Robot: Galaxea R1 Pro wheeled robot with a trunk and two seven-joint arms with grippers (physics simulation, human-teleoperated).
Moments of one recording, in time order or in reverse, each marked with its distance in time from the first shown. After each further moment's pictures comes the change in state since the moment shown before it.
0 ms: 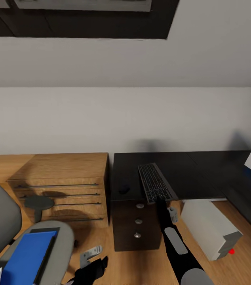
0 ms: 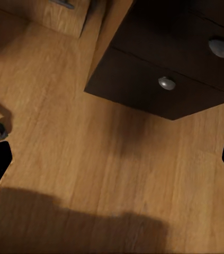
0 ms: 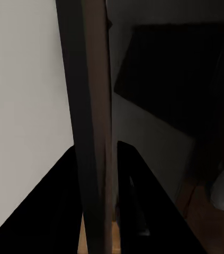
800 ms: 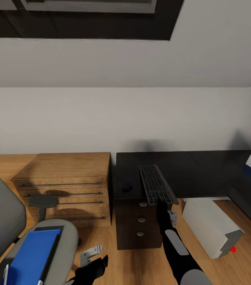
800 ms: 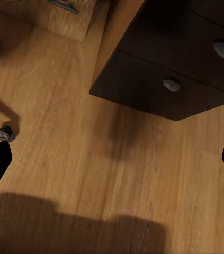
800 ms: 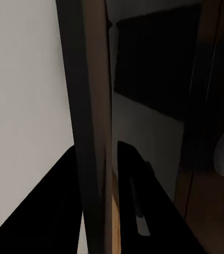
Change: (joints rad) left arm -0.001 0.001 -0.004 -0.008 -0.011 0.000 -0.003; right arm 0.000 0.000 0.005 0.038 -0.150 0.003 0.049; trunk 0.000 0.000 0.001
